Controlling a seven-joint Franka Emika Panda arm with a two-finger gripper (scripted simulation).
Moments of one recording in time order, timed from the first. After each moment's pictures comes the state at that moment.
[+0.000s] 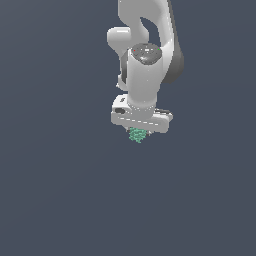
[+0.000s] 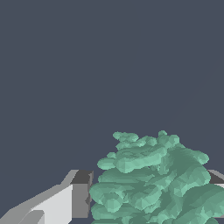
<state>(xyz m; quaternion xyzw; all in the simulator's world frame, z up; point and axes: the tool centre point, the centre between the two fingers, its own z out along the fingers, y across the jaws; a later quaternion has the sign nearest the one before) 0.000 0.040 0.204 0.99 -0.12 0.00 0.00</state>
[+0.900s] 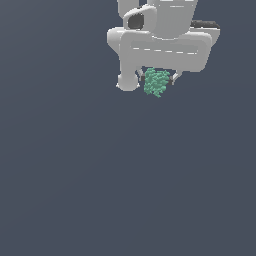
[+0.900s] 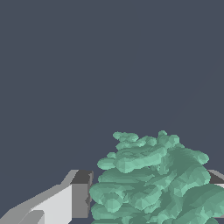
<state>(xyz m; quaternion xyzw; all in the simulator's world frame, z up) -0.026 0.079 0.409 0.99 -0.12 0.00 0.00</state>
